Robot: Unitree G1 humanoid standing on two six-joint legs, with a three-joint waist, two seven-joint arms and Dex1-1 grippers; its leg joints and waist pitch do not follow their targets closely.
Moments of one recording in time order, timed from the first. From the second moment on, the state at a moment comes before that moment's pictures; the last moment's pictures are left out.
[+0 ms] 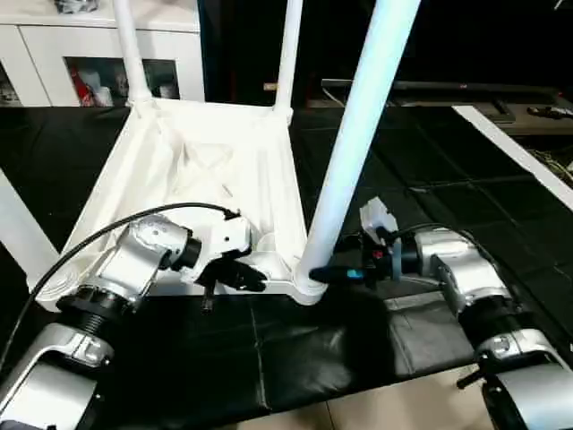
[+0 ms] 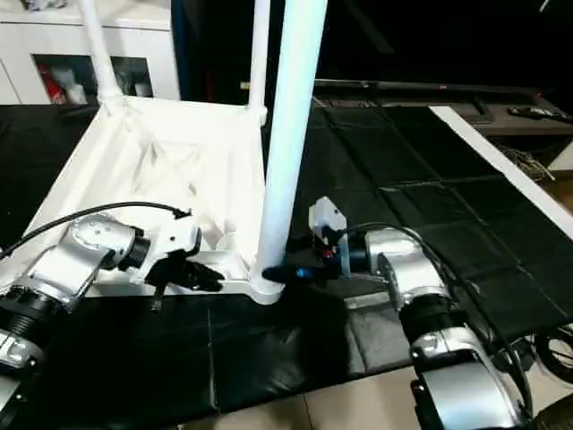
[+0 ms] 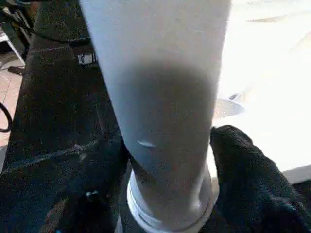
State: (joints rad) left arm -0.63 0.50 -0.34 0.51 0.03 0.13 -1.38; right arm -0.66 -0.30 0.15 0.77 0.19 0.02 1.41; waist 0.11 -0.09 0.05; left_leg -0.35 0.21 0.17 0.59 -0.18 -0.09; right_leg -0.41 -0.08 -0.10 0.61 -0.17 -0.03
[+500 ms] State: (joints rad) left arm -0.63 0.36 -0.27 0.51 0.06 0.35 -1.11; right arm -0.61 -0.22 0.07 0.68 0.15 0.14 1.02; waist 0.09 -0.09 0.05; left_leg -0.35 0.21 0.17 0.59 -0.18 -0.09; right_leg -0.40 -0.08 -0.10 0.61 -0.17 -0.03
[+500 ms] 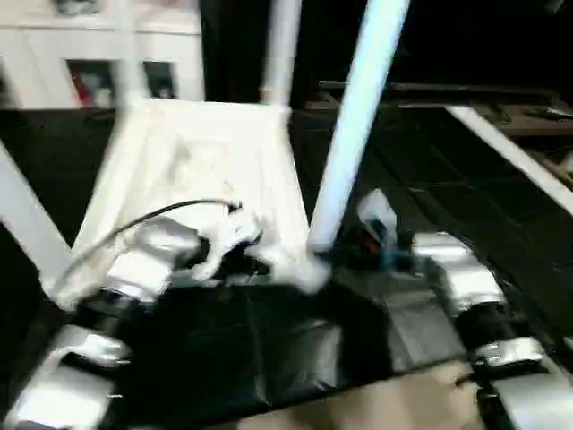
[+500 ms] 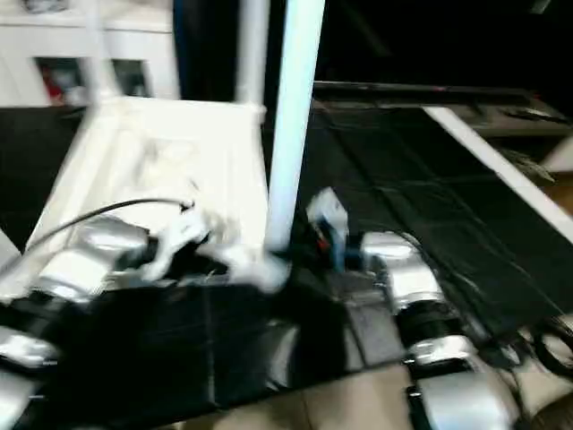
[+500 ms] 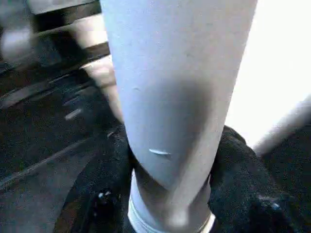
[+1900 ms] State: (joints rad) left arm -0.63 0.46 -0.32 0.51 0.03 0.19 -1.34; right arm -0.58 -0.35 0.13 0.62 0.15 0.04 1.32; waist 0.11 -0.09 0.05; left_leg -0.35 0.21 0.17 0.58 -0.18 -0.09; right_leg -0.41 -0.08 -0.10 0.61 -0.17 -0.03
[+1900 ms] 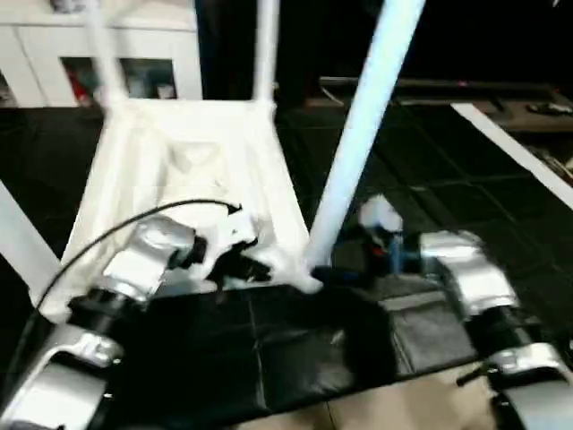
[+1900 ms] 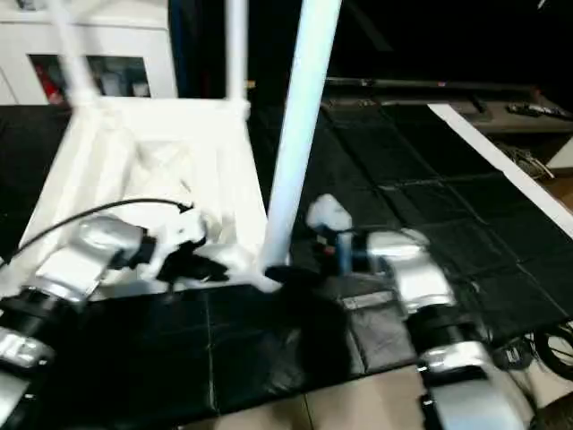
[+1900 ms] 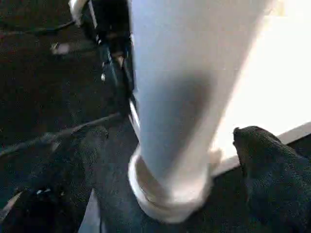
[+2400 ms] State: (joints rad) left arm -0.63 0.49 -0.35 0.51 0.03 0.13 -1.45; right arm -0.67 -0.35 0.17 0.80 0.16 0.00 1.51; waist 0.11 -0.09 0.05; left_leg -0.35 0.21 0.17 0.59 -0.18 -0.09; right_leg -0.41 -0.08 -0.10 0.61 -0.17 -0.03
